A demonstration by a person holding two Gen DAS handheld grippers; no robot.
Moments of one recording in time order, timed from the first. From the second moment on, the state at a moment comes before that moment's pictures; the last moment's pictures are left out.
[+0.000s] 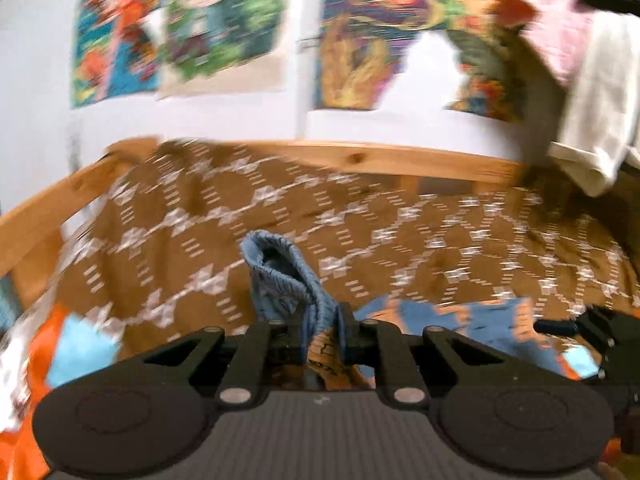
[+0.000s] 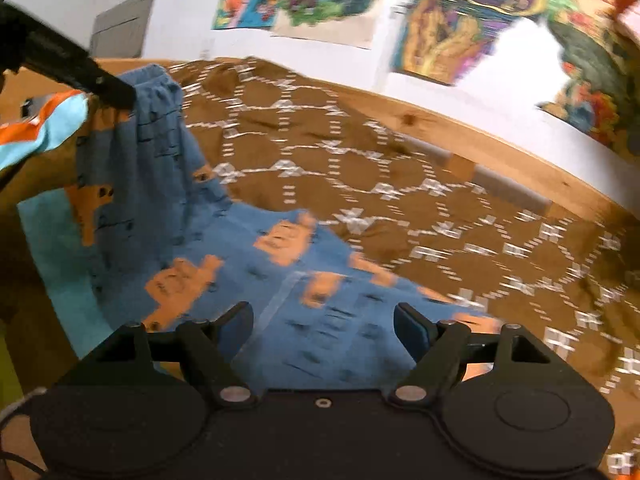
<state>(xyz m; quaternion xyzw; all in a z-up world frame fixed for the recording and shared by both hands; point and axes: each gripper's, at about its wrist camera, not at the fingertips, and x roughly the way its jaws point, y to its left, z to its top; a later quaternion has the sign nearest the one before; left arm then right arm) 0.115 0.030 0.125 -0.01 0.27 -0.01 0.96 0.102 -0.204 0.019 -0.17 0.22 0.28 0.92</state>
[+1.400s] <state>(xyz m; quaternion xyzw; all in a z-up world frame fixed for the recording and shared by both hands) 0.145 -0.160 -0.004 0.22 0.34 -0.17 0.90 0.173 -0.319 -0.023 0.18 0.32 0.32 0.87</state>
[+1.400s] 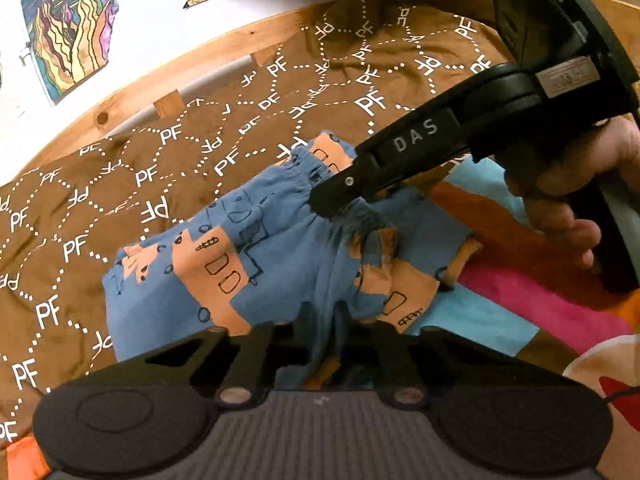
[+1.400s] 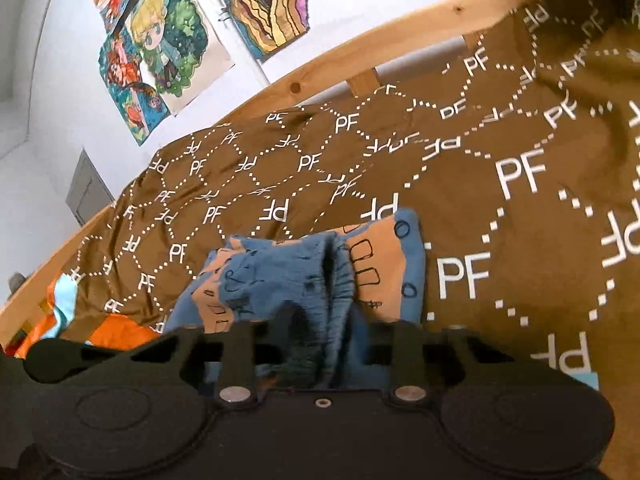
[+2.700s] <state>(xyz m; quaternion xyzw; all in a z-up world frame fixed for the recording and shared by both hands) 0.138 -0.079 0.007 0.04 0.41 -0.12 0.90 0.124 -0.293 -0.012 -0.15 0.29 0.23 0.92</state>
